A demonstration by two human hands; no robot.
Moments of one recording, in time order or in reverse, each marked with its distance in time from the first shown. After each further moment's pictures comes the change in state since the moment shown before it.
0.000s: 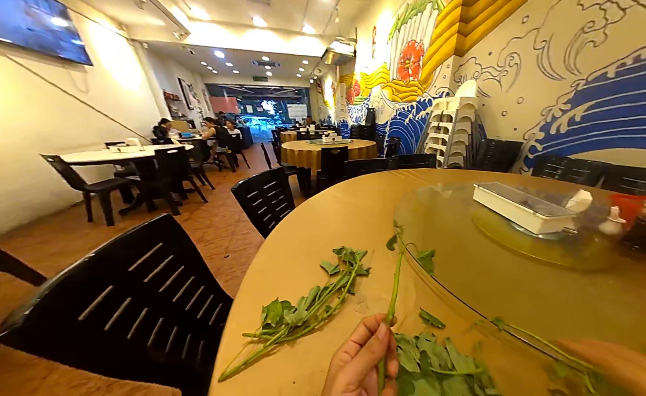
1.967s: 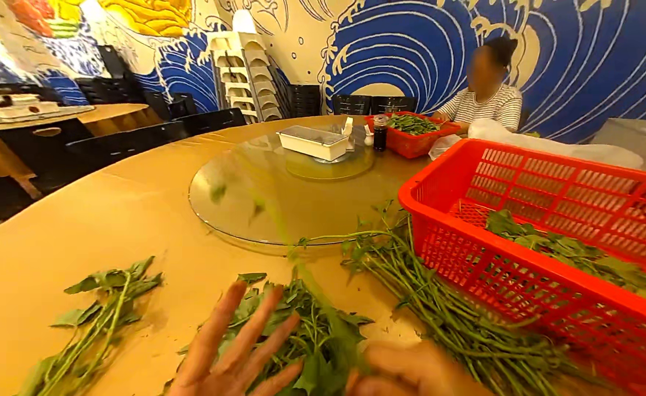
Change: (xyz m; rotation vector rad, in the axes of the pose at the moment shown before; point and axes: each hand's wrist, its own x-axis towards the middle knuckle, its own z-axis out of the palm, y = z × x) left_hand -0.009 -0.025 0.011 0.226 -0.834 -0.188; right_hand -0.115 -0.062 0.070 0.693 0.265 0.186
